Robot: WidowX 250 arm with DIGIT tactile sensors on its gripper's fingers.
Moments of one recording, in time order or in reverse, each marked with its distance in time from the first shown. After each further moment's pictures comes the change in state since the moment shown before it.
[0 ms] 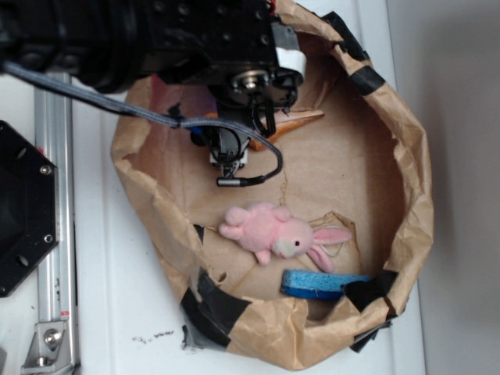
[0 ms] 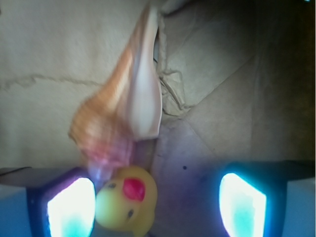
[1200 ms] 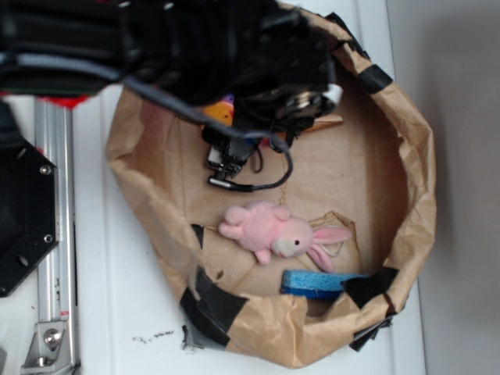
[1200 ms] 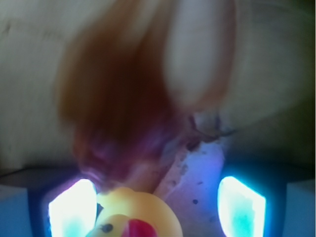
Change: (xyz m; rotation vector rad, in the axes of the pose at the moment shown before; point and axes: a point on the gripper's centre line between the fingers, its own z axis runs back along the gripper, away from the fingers) arm 0.002 -0.012 -0.025 -0.141 0.187 -0.287
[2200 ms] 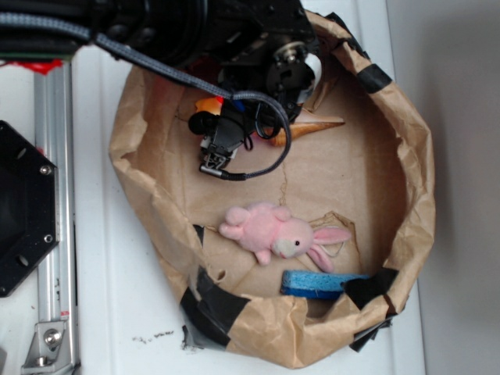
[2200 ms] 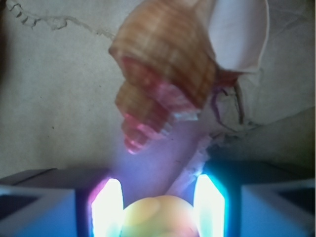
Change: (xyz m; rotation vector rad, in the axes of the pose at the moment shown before) arm -0.007 -0.008 0.004 -0.068 -0.100 -0.040
